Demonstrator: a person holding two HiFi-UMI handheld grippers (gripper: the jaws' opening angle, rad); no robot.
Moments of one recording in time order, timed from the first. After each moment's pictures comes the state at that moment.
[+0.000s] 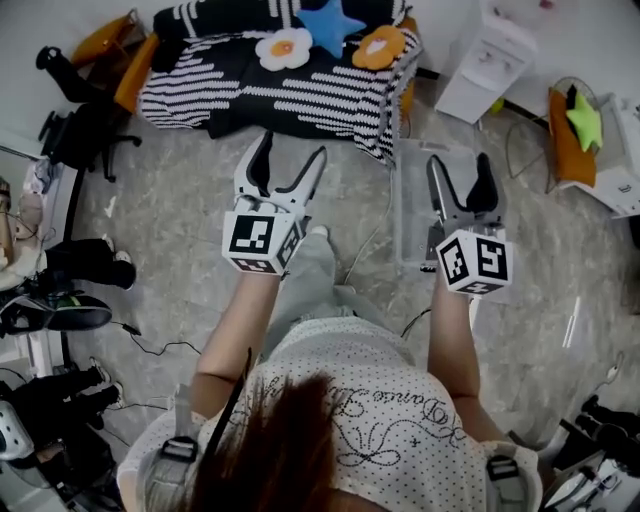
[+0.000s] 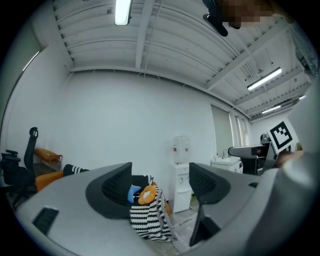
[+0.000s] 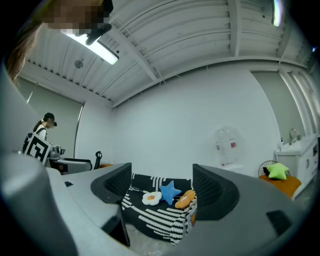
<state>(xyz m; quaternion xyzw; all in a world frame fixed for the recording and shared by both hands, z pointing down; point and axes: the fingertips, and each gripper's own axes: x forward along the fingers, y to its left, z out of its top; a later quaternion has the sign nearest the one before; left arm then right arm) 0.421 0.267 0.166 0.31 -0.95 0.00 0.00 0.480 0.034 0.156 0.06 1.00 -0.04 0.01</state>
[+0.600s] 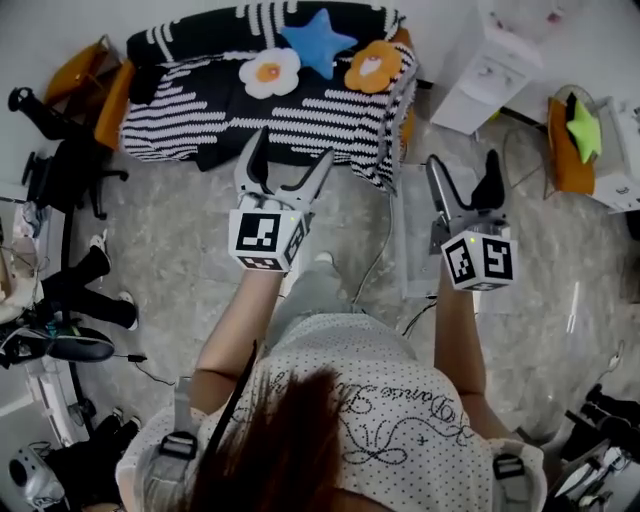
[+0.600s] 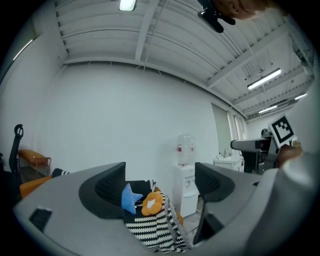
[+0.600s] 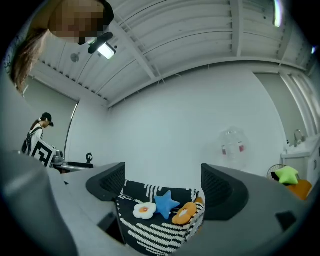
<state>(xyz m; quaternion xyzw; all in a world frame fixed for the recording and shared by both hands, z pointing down) 0.232 0.259 0.175 0.34 -0.94 0.00 0.00 0.310 0.034 0.150 0.04 1.00 -0.03 0.04</state>
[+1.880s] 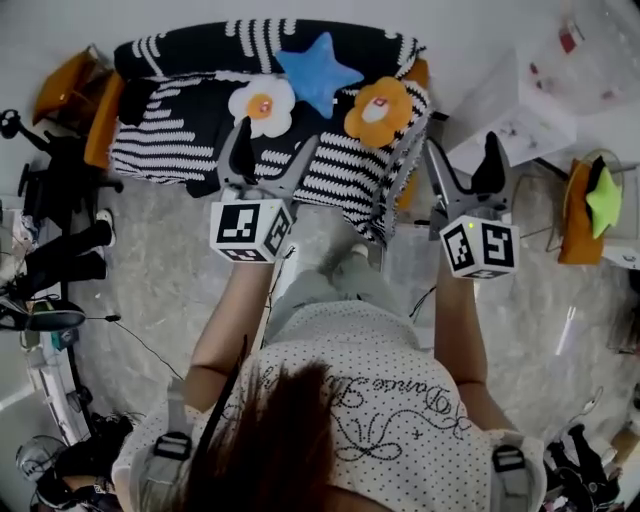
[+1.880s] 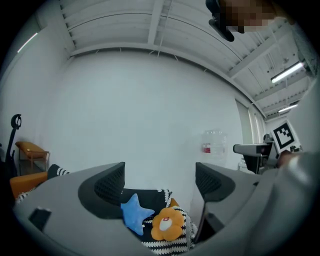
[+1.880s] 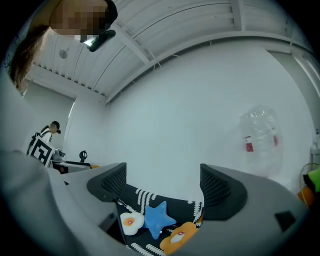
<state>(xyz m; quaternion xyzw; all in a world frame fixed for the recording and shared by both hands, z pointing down) -0.080 0.161 0.184 0.27 -0.96 -0.02 0.02 -0.030 -0.087 0.159 0.10 0.99 -0.03 0.02</state>
